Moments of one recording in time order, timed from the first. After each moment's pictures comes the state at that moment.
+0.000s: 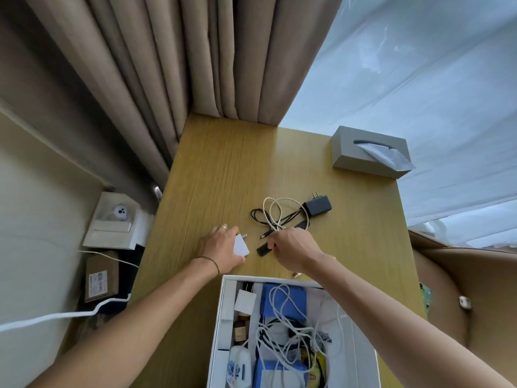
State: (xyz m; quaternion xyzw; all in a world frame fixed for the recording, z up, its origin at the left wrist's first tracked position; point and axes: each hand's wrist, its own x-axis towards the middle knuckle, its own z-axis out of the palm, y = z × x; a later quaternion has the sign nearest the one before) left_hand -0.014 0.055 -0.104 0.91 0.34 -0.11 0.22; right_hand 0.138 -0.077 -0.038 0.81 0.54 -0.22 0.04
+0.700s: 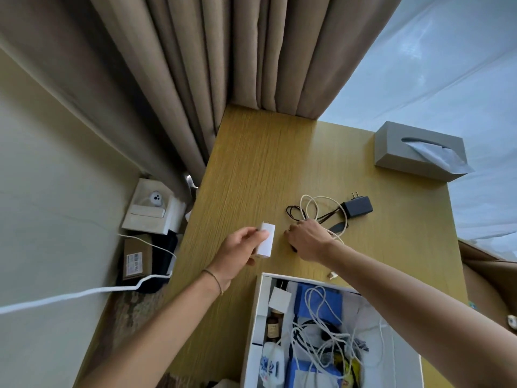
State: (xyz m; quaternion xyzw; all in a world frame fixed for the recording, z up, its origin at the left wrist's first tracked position) left_hand -0.070 0.052 -0.027 0.53 0.43 0.04 0.72; right_hand 0.133 -0.028 -0.083 0.66 0.70 -0.11 0.26
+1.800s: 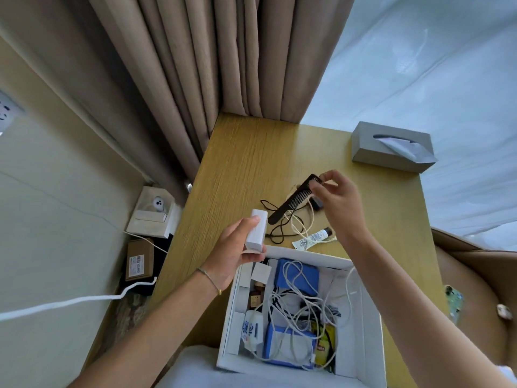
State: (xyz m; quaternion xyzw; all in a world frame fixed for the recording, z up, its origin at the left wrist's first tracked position) left_hand -0.076 -0.026 0.045 0.41 0.41 0.12 0.81; right_hand 0.132 -0.110 0.068 0.72 0.24 -0.29 -0.58
